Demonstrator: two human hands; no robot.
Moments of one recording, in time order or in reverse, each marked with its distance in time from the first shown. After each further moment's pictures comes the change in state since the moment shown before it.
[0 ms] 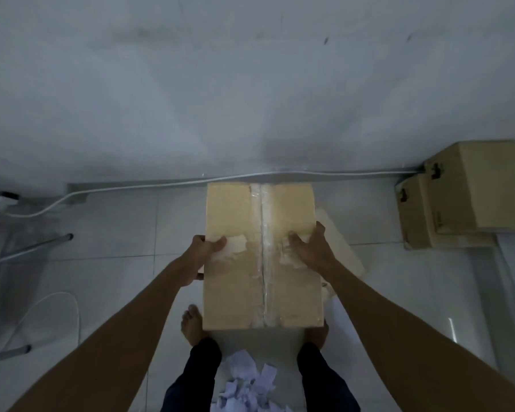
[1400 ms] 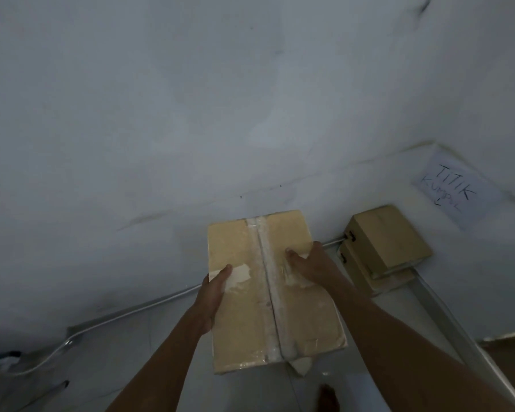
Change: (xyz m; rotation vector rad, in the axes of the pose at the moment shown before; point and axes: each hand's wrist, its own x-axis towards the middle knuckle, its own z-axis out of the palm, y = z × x) left_hand -0.260 0.141 0.063 -0.194 -0.180 0.327; right_hand -0.172 -0.167 -0.212 -0.040 0.236 -0.044
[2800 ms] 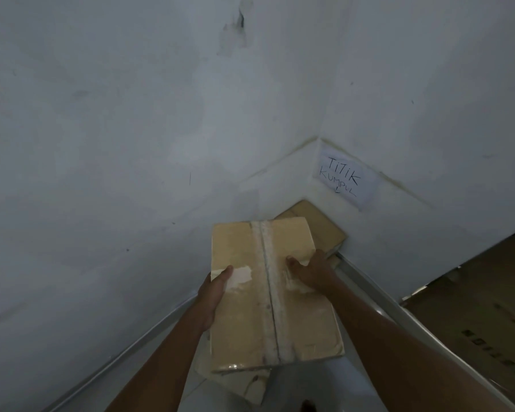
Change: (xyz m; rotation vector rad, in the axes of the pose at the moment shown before) left_hand 0.083 0.016 0.251 0.332 -0.182 -0.016; right_hand 0.043 0.132 -0.187 0.185 0.243 0.264
